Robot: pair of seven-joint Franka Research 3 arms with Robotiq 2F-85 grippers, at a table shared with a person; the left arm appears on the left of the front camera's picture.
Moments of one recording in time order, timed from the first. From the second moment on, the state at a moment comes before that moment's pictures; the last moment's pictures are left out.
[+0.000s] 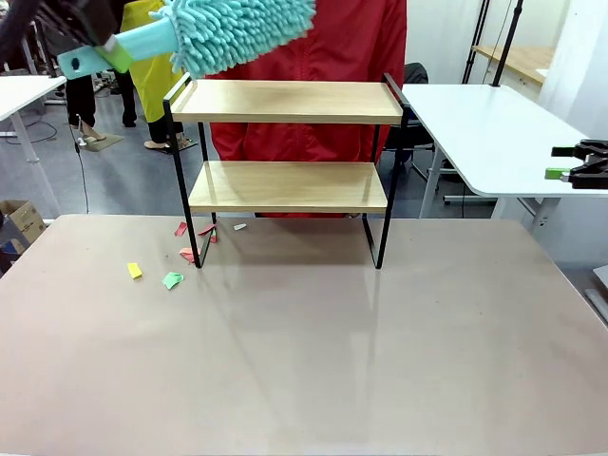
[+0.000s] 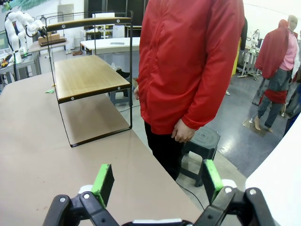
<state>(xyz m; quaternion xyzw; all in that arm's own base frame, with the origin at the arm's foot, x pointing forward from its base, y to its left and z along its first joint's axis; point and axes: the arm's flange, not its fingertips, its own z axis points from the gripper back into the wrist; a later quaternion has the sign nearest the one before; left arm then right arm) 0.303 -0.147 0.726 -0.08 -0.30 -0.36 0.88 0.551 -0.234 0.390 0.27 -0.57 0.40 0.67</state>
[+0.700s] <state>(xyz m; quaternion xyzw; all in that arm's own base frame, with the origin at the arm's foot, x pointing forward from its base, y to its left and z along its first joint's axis) 0.300 -0.166 0.736 -0.02 -0.24 -0.63 0.74 0.551 -0.234 0.390 0.27 -0.57 0.40 0.67</state>
